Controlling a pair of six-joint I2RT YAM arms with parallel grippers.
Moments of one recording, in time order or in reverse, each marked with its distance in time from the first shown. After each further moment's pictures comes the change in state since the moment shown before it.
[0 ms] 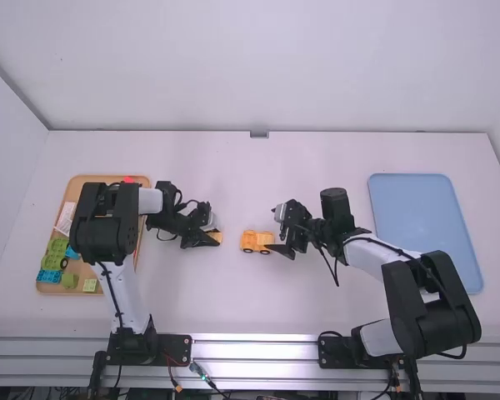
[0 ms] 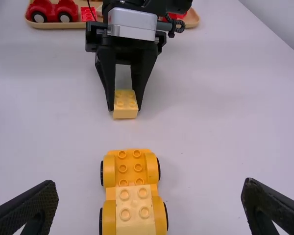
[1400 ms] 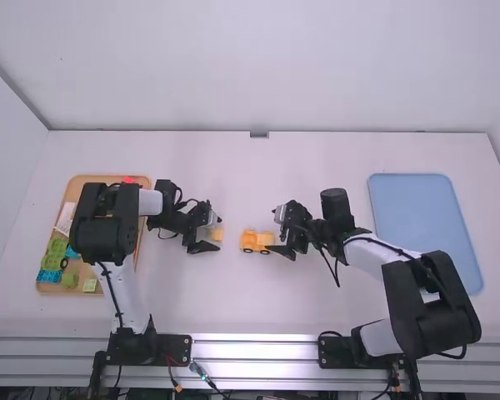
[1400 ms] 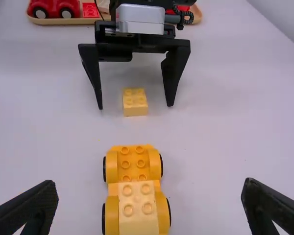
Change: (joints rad) left arm 0.000 0.000 -0.023 0.129 0.016 -0.018; right arm -0.003 0.000 0.000 -0.014 0.001 -0.024
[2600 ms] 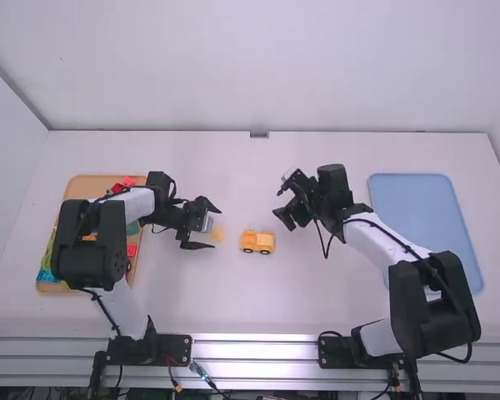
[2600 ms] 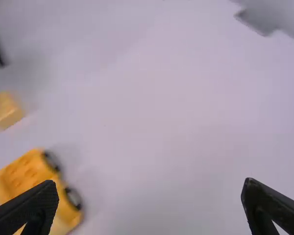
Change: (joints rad) left arm -0.005 -0.211 -0.028 -0.124 -0.009 0.278; right arm 0.015 0.002 0.241 -0.272 0.429 0.333
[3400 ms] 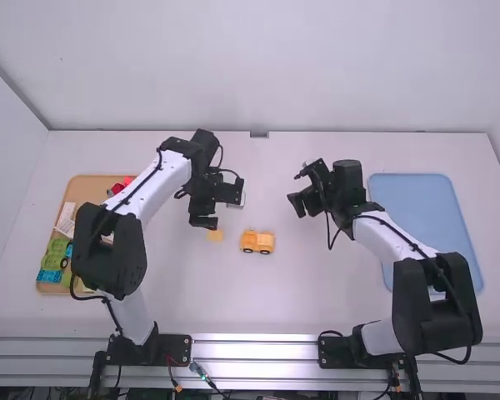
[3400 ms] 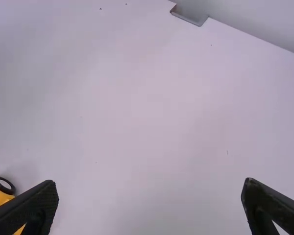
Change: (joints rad) left arm -0.297 -0.018 0.521 -0.531 -0.707 -0.490; right arm -0.101 0.000 0.000 0.089 0.114 0.185
